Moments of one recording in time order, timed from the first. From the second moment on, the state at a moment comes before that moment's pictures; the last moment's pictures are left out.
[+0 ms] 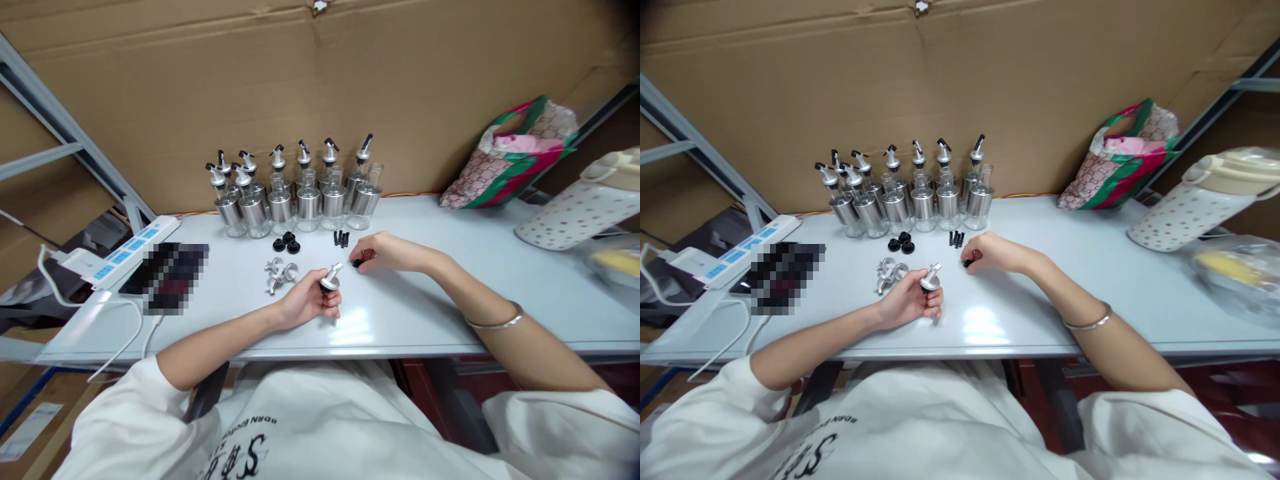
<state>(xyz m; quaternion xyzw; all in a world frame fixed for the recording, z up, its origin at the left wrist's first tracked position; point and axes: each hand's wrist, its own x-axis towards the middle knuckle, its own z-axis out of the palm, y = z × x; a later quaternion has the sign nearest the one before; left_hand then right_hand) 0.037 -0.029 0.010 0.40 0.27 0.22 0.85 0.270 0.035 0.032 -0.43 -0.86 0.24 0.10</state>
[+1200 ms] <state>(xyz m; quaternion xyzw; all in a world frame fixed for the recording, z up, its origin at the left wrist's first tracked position) 0.038 -0.029 0.008 0.40 0.26 0.22 0.85 0.277 0.042 0.028 -0.43 -0.87 0.22 0.07</state>
